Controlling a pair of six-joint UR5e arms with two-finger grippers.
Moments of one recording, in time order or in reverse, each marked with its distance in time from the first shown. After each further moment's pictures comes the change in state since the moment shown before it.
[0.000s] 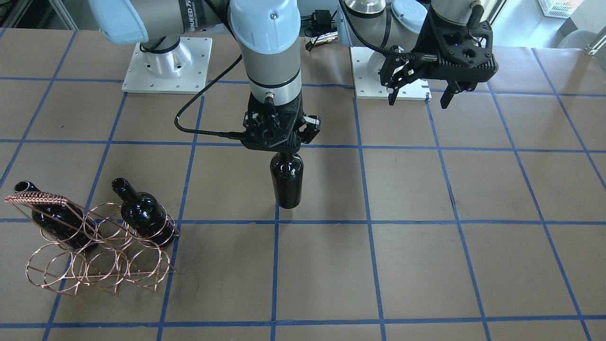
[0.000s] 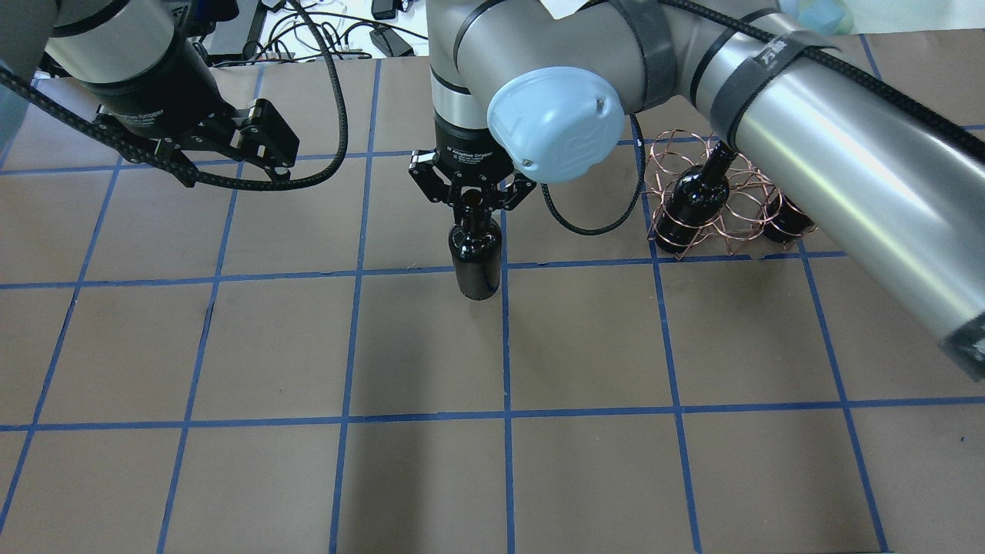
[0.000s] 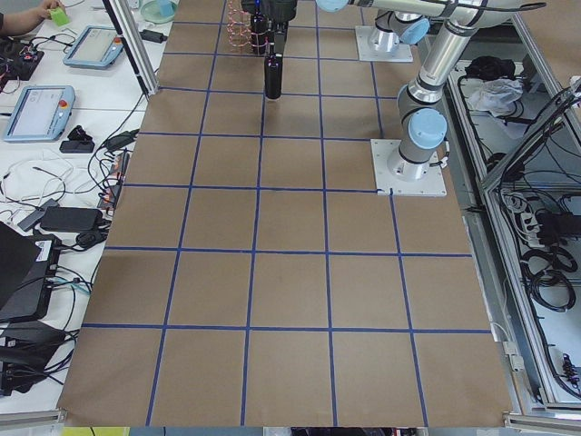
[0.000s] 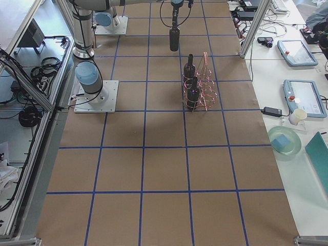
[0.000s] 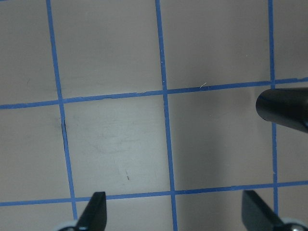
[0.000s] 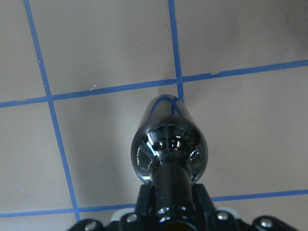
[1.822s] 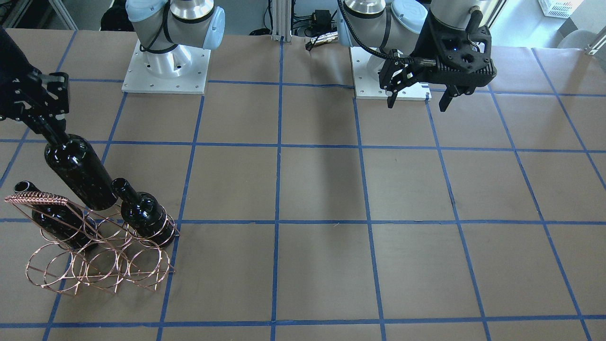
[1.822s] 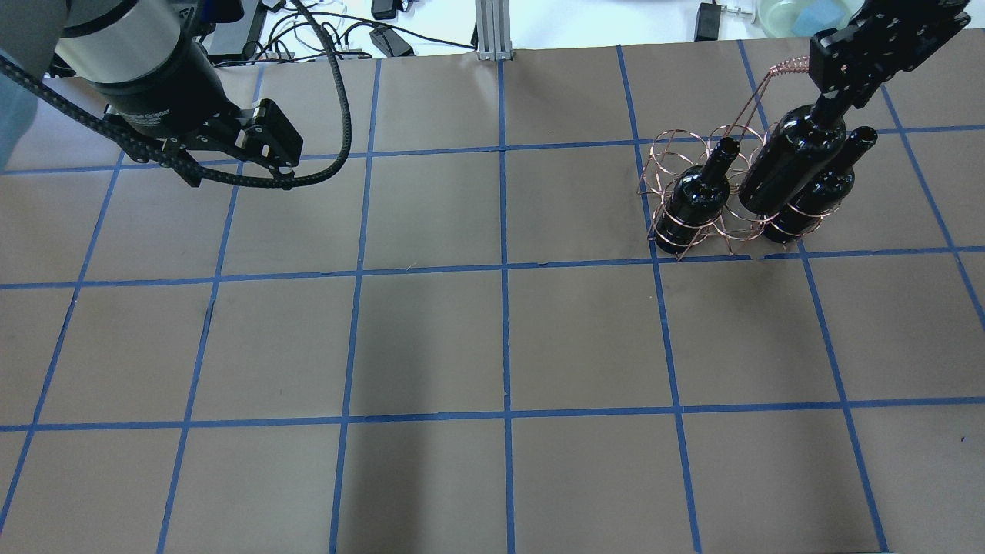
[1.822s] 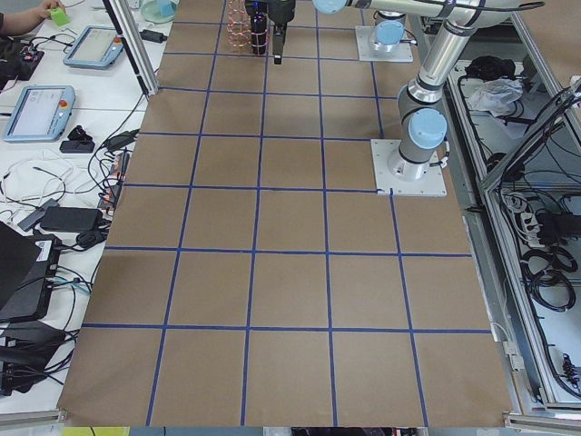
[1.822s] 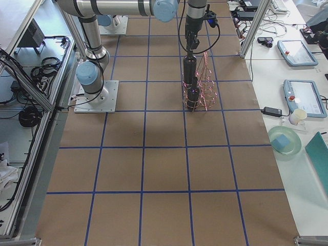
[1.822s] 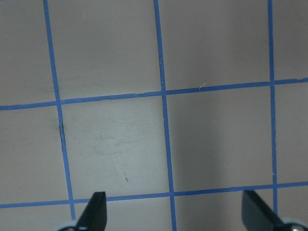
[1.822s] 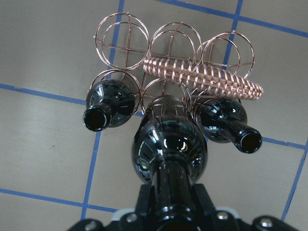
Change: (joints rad) left arm 0.000 -0.010 0.000 0.006 -0.004 0.002; right arm -0.590 -0.133 -0.022 0.124 -0.148 -0.925
